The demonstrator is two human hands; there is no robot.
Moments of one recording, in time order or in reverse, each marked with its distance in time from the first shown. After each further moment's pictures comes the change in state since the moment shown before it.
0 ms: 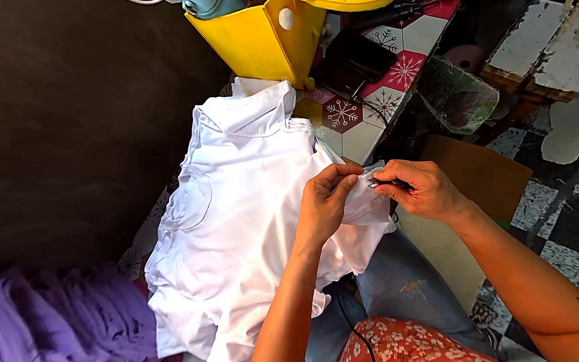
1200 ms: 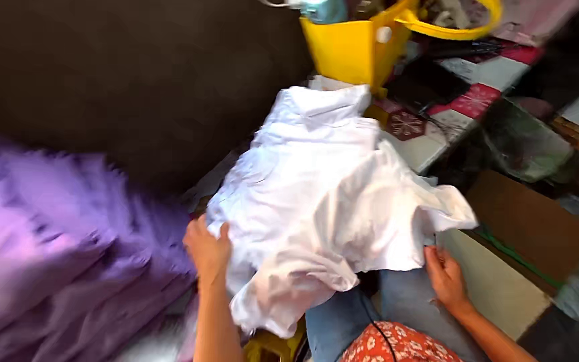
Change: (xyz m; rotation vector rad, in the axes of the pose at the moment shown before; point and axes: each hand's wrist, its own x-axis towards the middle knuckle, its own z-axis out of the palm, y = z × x) left_hand -0.213 -0.078 -0.236 0.954 0.765 -0.522; right_hand -0.151 -0.067 0.088 0.151 0.098 0.911
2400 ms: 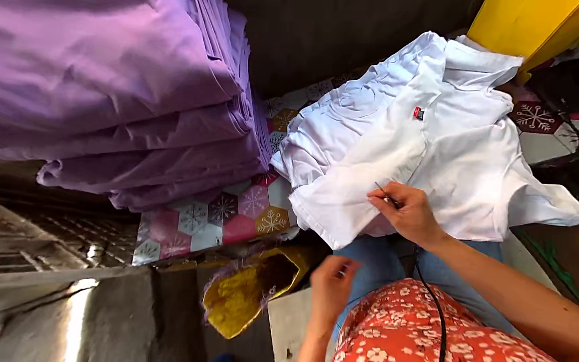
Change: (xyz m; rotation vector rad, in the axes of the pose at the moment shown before) left_hand -0.301 -0.013 0.069 -0.708 -0.012 0.031; right_hand -0.039 -0.159 0.142 0.060 -0.638 -0.798
